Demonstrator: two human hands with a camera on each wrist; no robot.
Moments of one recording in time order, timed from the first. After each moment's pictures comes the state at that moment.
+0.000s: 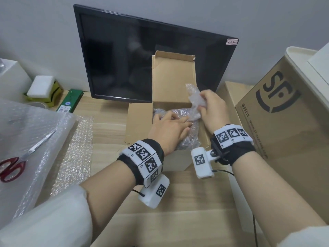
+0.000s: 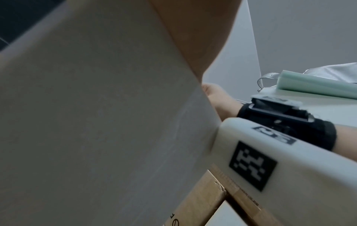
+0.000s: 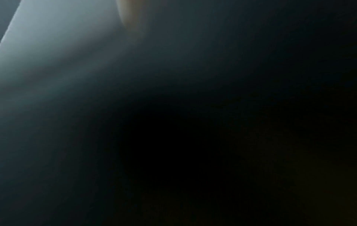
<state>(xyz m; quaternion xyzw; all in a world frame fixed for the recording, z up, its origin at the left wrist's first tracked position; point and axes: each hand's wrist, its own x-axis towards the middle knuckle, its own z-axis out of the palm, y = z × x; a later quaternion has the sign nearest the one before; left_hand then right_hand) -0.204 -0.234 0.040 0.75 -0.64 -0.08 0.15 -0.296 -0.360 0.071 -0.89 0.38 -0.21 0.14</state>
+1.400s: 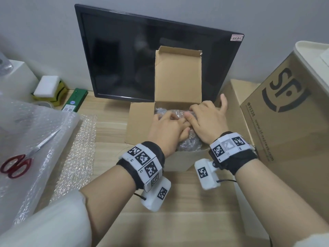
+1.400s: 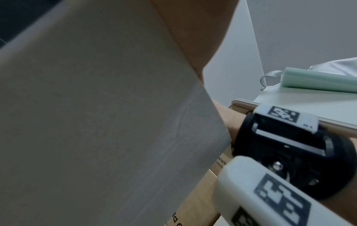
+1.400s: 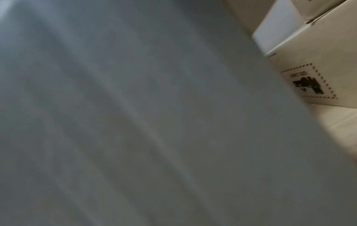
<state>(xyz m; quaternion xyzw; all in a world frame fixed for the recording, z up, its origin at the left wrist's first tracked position) -0.206 -0.236 0.037 0.78 -0.61 -0.07 0.11 -0.300 -0.352 0.049 -0.95 0.31 -0.03 -0.08</state>
